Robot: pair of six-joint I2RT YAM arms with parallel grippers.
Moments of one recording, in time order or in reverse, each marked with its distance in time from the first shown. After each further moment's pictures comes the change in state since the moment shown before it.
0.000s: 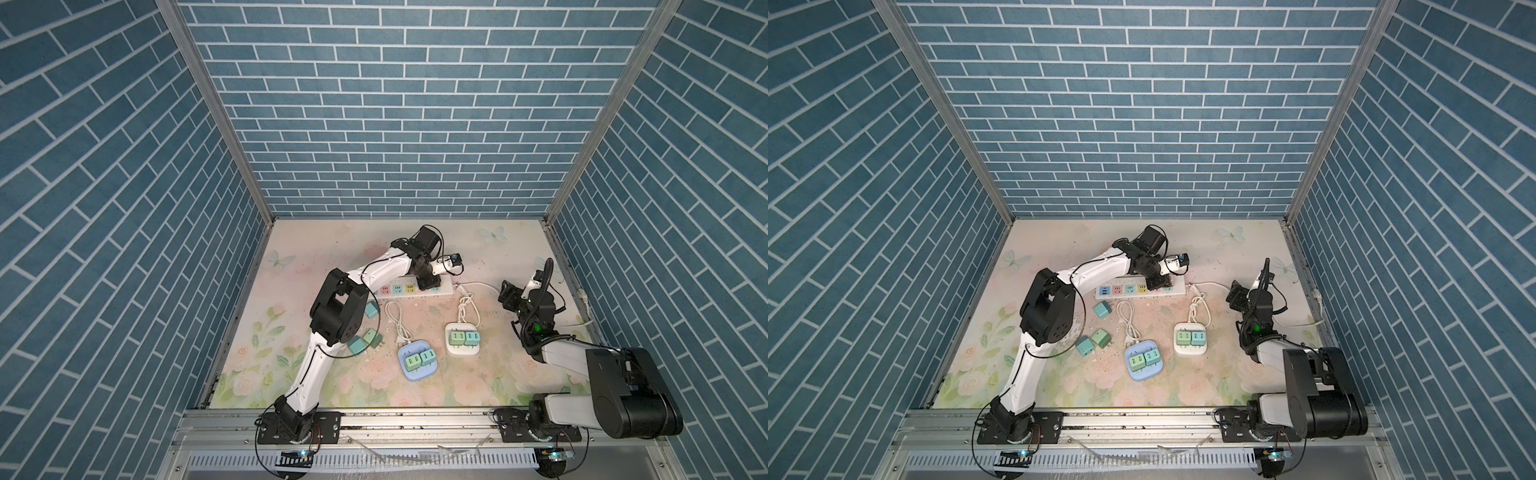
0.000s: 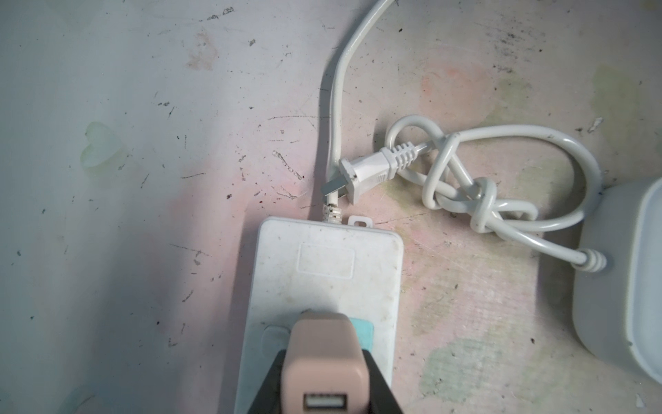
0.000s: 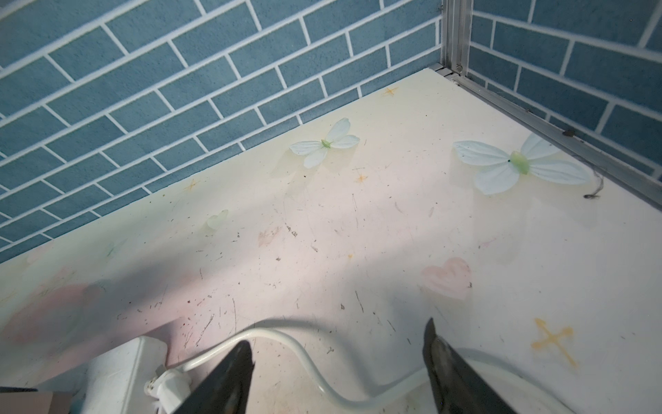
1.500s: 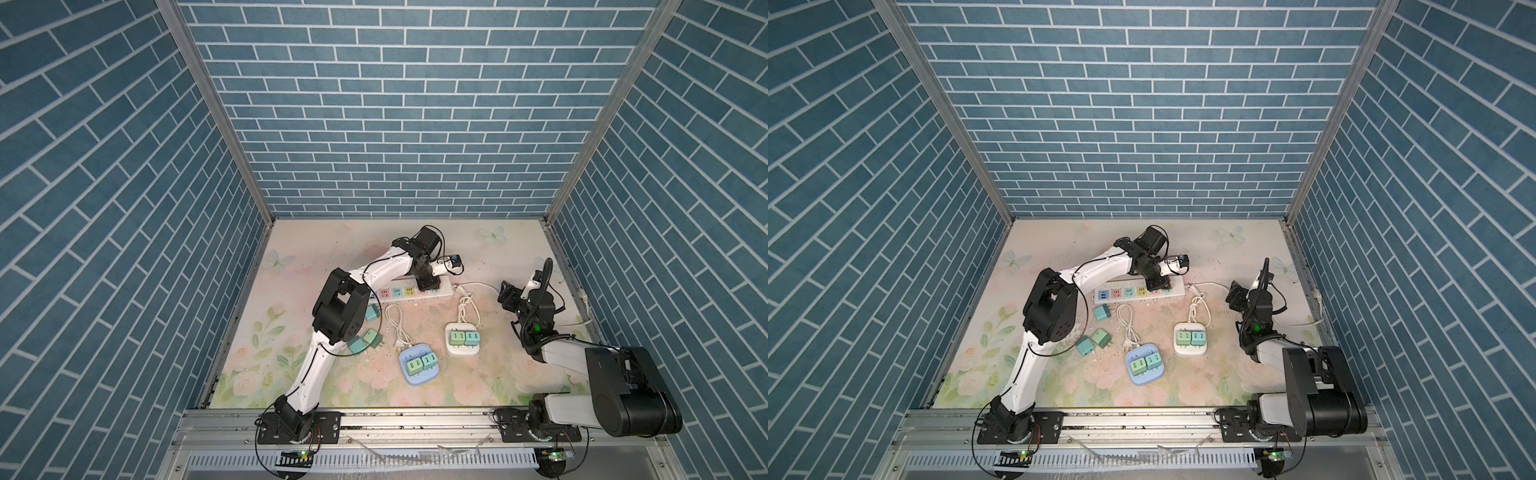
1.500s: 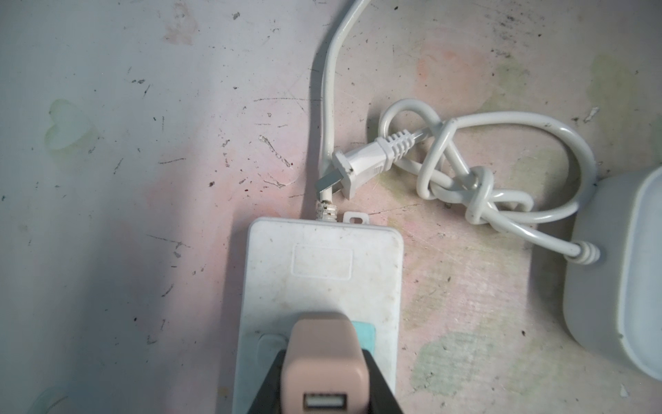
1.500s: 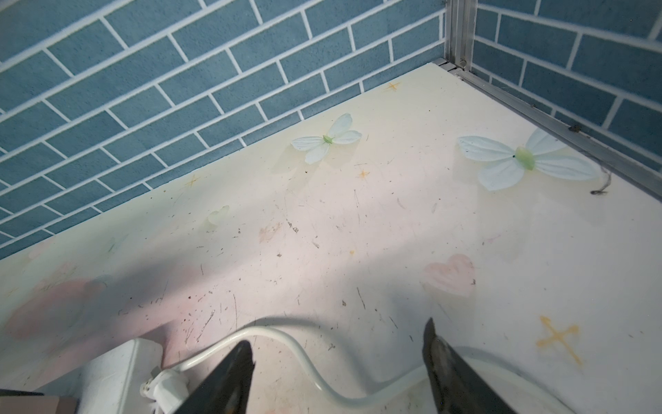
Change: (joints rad) left arm 0.008 0.047 0.067 -0.084 0.005 0.013; right arm 0.000 0.007 0.000 0.000 -0.008 0.000
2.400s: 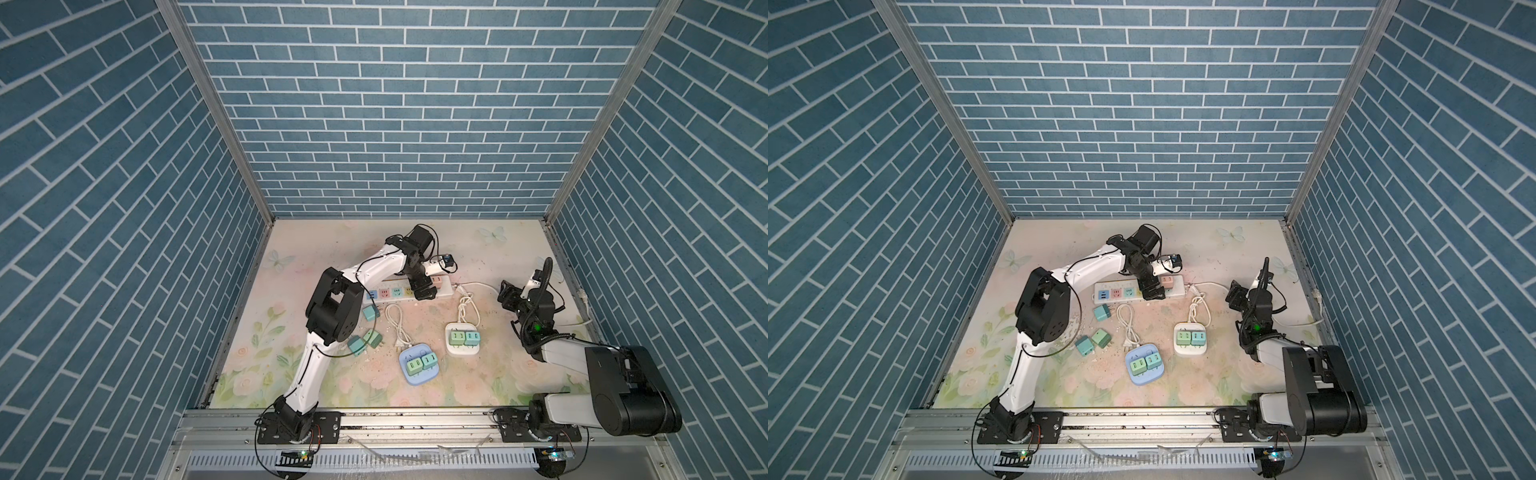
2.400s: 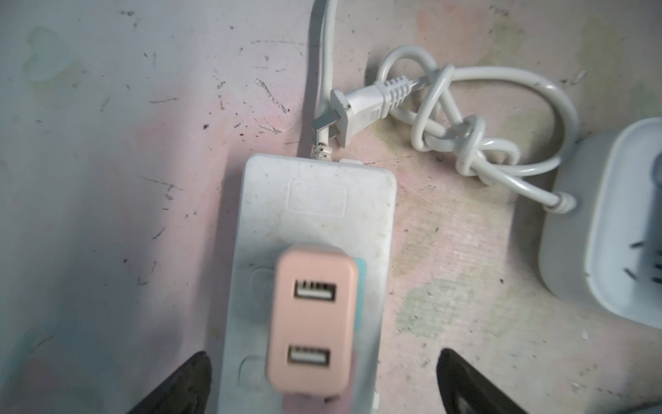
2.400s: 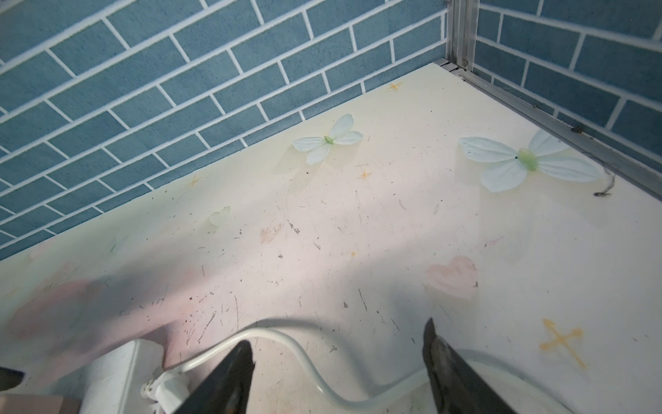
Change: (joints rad) left arm 0.026 -0.111 -0.081 -0.060 0.008 -0.017; right arm 0.000 0.005 0.009 -0.002 -0.004 0.000
